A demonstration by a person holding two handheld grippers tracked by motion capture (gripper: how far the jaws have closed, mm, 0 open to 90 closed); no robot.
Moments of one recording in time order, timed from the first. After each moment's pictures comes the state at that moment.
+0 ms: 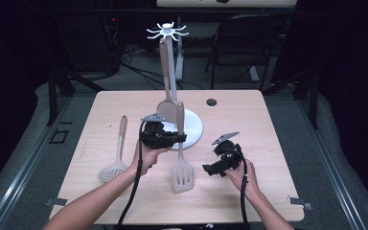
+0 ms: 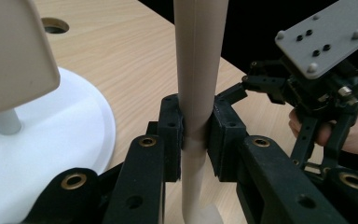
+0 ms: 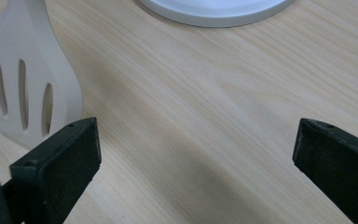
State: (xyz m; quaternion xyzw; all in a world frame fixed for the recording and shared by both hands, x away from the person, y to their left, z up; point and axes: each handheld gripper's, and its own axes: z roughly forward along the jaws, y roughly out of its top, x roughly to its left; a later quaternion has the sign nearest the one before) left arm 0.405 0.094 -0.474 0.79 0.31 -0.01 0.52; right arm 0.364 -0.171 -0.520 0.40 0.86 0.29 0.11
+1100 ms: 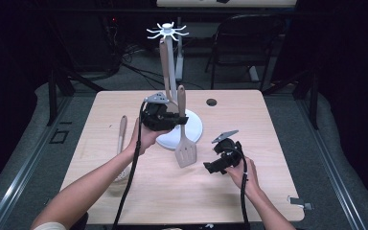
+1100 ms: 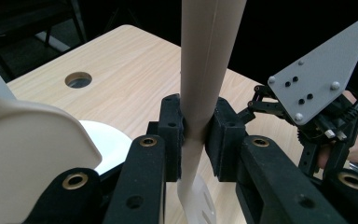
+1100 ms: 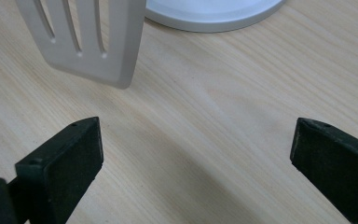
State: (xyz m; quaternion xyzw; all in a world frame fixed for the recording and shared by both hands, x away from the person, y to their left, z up) left arm 0.427 0.086 -0.413 0.83 0.25 0.06 0.50; right arm 0.369 -0.172 -0.517 0.40 0.87 0.28 0.13
